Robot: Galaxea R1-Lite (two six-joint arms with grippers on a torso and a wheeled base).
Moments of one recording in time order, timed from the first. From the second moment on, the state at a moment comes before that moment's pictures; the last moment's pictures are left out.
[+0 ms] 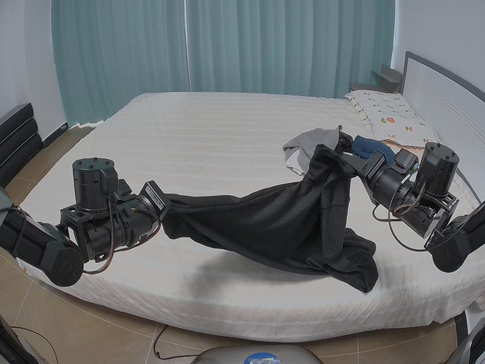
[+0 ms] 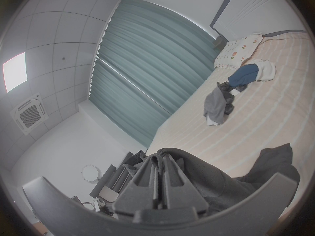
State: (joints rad) left arm -0.38 1.76 -0.66 -0.80 -0.07 -0.96; right arm 0.41 1.79 -0.66 -1.18 0.00 0.86
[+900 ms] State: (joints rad) left arm -0.38 1.75 -0.66 -0.80 -0.08 -0.96; right arm 0.41 1.79 -0.66 -1.19 0.00 0.88
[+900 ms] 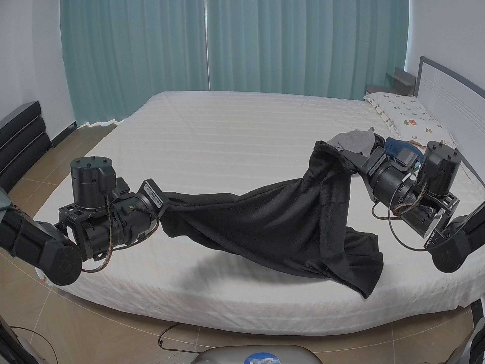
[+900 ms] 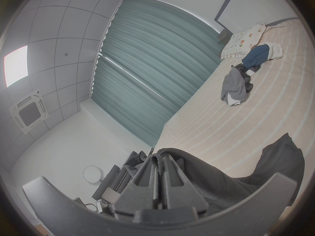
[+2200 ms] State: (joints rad) left arm -0.48 1.60 -0.52 -0.72 -0.05 -0.93; right arm 0.44 1.49 -0.36 -1.14 -0.06 0.81
